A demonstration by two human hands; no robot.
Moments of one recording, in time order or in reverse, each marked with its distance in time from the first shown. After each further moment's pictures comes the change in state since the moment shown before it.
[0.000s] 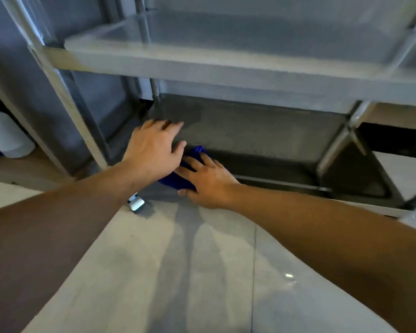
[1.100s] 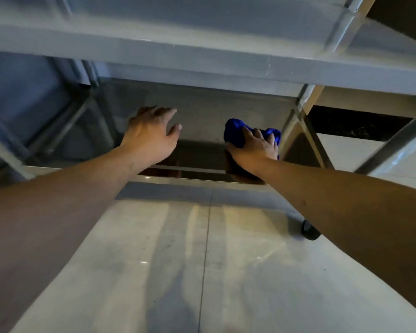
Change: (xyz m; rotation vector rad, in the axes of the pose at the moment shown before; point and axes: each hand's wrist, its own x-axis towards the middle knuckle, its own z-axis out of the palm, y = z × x) left_hand 0.056 0.102 0.066 -0.159 -0.063 0.017; right_hand -0.112 0.174 -0.021 0.234 0.176 0.906
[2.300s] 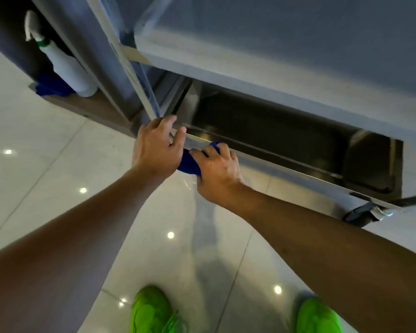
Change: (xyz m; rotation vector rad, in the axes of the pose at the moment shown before) left_hand -0.147 -0.058 -0.176 -0.132 -0.038 -0.578; right_hand -0.194 -0.232 -0.040 -0.094 -0.314 -0.728
